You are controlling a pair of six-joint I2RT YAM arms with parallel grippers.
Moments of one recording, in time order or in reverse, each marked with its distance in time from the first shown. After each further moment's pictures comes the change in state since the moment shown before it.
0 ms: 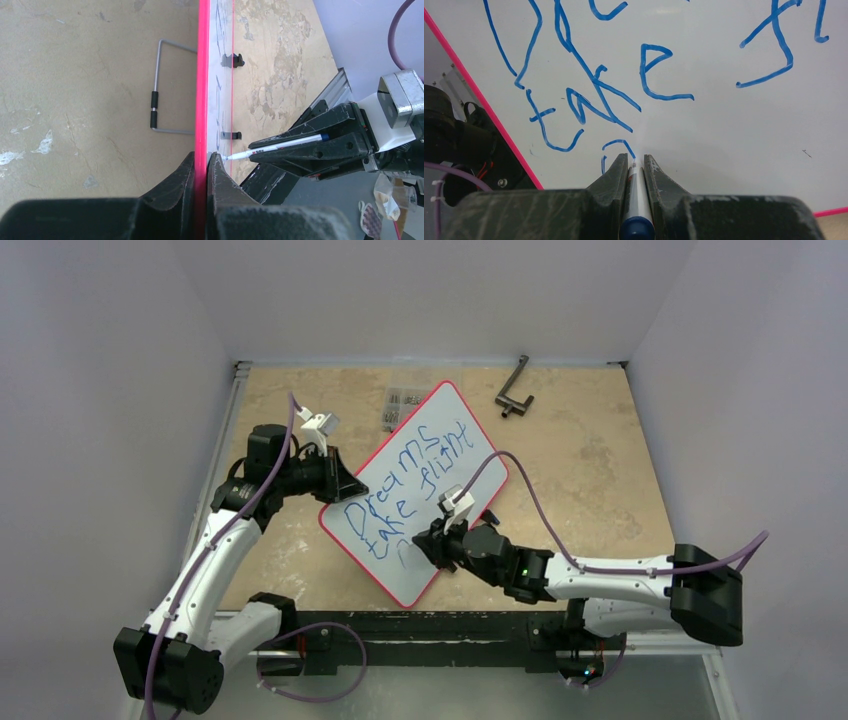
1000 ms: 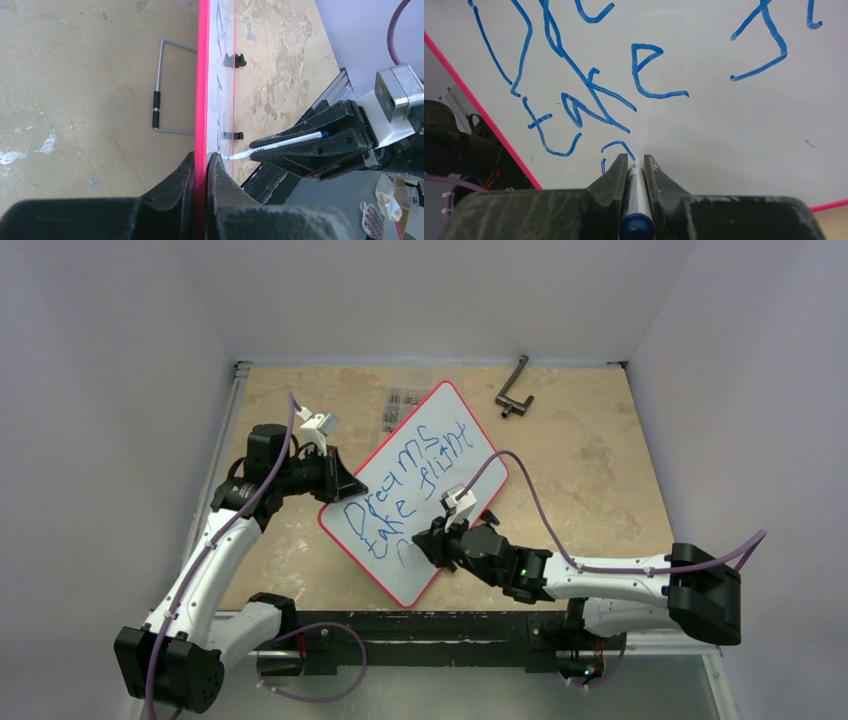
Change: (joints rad) left arm 0.005 0.004 0.000 0.000 0.000 0.007; right arm 0.000 0.021 -0.004 -0.001 0.024 0.065
